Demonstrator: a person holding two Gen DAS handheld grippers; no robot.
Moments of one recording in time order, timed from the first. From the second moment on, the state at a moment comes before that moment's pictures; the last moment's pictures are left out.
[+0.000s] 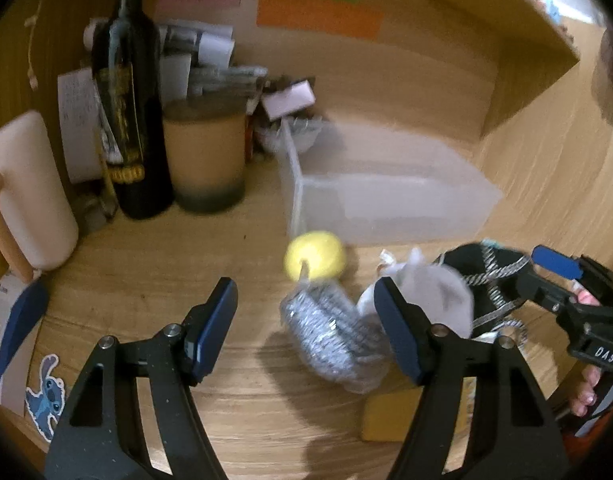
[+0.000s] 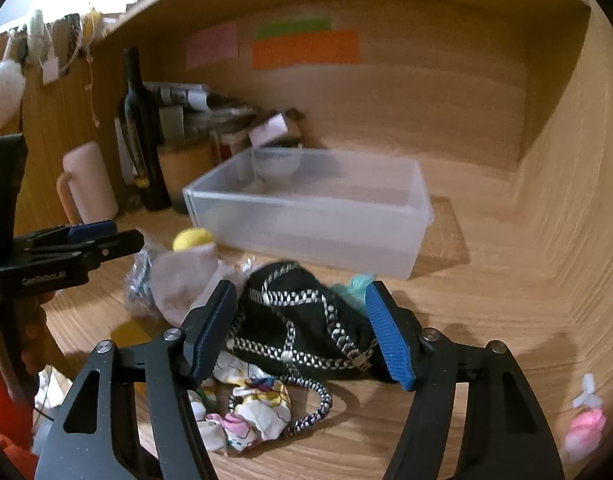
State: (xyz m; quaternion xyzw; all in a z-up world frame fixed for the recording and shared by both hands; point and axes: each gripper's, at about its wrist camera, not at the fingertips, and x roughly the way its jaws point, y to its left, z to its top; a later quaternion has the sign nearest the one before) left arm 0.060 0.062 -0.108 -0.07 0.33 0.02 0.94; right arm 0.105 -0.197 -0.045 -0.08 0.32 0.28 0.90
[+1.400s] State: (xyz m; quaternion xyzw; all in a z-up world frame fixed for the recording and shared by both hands) left arm 0.070 0.051 -0.060 -0.06 0.27 -0.02 0.96; right arm 0.132 -0.207 0.010 -0.03 0.24 0.27 0.93
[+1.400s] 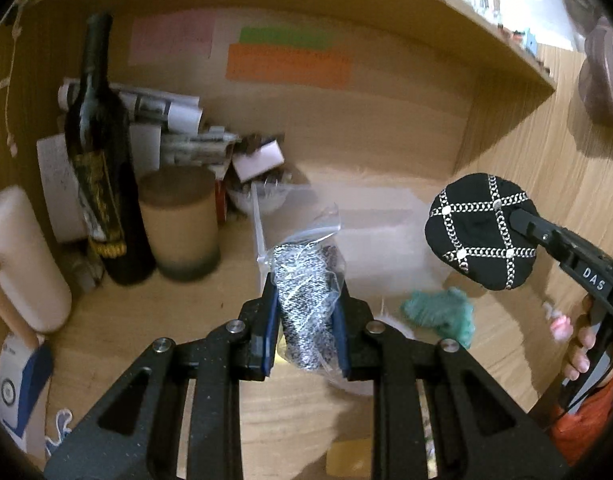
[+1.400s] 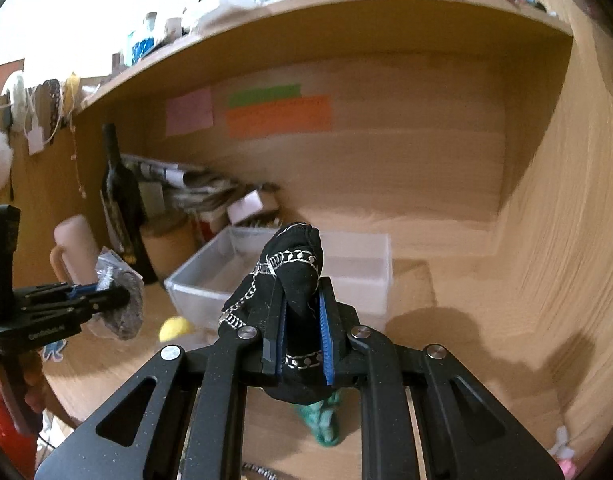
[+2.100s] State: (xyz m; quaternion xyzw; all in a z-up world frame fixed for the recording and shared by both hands) left arm 0.170 0.063 -0.042 -0.07 0.29 -0.02 0.96; right arm 0.192 -0.182 0.020 -0.05 0.24 0.24 0.94
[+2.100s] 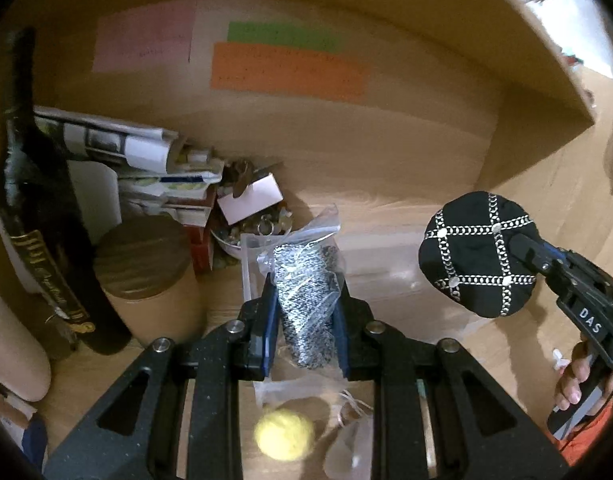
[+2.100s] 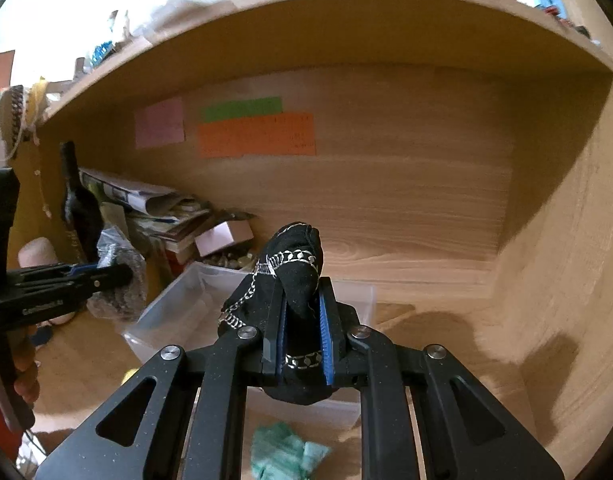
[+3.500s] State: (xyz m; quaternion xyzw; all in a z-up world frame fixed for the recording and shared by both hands) left arm 0.205 0.034 -0.067 -0.01 0.34 -0.04 0.94; right arm 0.225 -0.153 -0.026 -0.10 0.32 0.25 0.91
